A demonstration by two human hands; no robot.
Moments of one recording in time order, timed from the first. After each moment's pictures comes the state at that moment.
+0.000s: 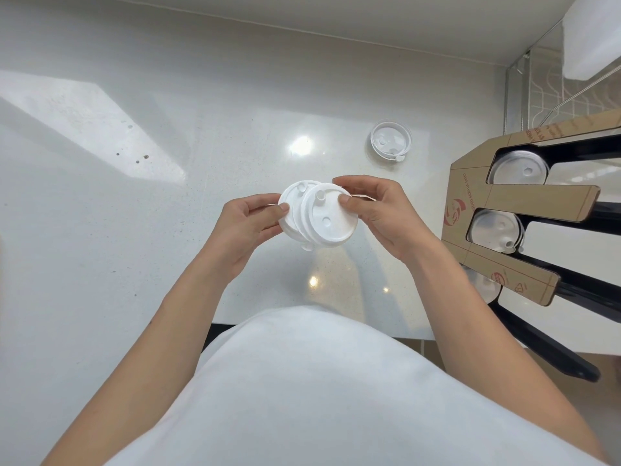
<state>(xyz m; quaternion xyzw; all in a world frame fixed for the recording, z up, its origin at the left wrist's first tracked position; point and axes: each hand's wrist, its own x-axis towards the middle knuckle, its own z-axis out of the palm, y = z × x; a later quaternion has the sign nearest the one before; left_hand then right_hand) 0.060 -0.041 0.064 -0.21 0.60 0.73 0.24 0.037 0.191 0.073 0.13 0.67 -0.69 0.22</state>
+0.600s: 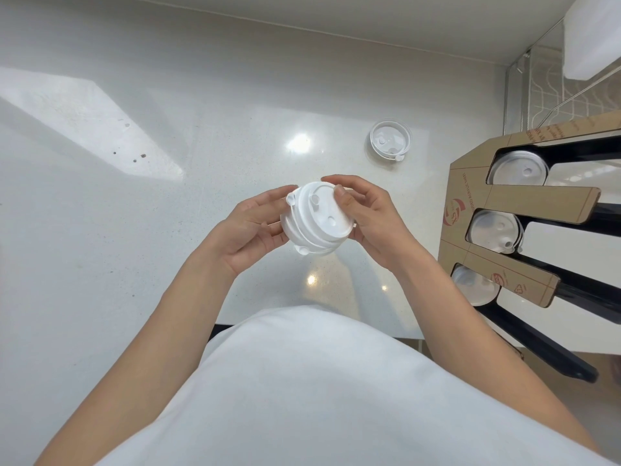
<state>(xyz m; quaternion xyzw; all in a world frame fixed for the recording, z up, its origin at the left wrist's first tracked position) 0.049 -0.035 0.071 -0.24 0.44 0.80 0.33 0.048 0.174 0.077 0.13 0.64 -0.72 0.23</state>
